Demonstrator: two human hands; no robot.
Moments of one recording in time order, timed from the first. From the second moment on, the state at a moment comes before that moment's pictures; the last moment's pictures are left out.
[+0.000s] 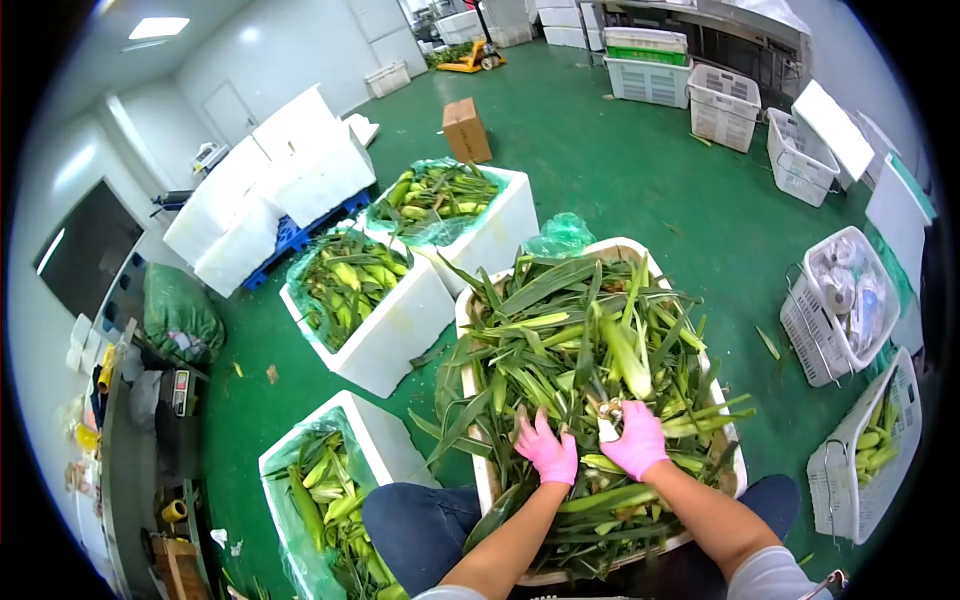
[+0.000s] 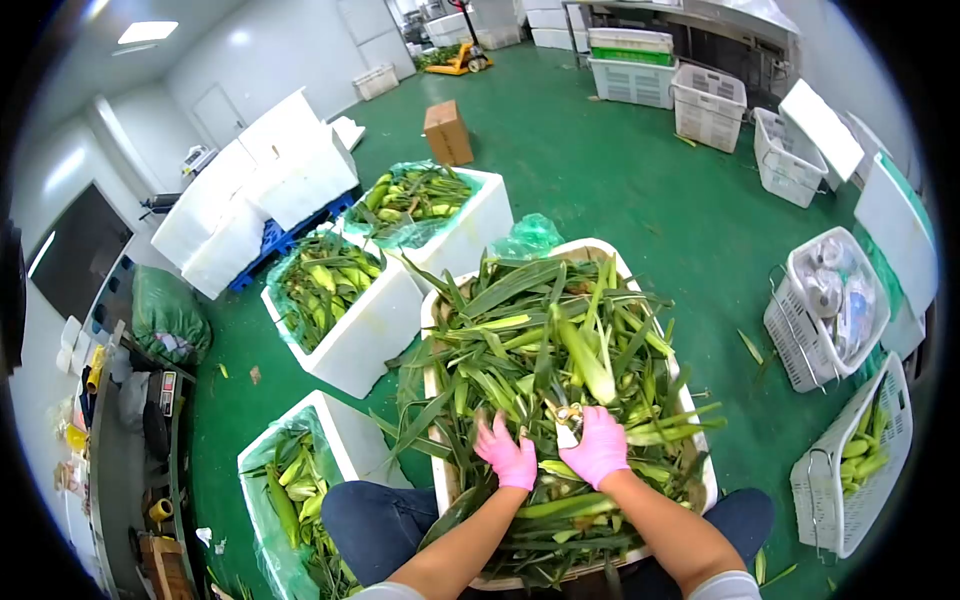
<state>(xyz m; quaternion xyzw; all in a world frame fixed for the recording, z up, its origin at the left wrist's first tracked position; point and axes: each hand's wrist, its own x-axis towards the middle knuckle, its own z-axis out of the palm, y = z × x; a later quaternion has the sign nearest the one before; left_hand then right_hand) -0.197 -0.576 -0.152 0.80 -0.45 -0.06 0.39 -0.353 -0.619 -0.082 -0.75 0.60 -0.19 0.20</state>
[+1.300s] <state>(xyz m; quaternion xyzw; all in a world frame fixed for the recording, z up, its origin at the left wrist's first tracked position) -0.020 -0.604 0.141 0.63 -0.57 -0.24 0.46 -0.340 -0.633 0.111 -0.46 0.30 -0.23 0.80</state>
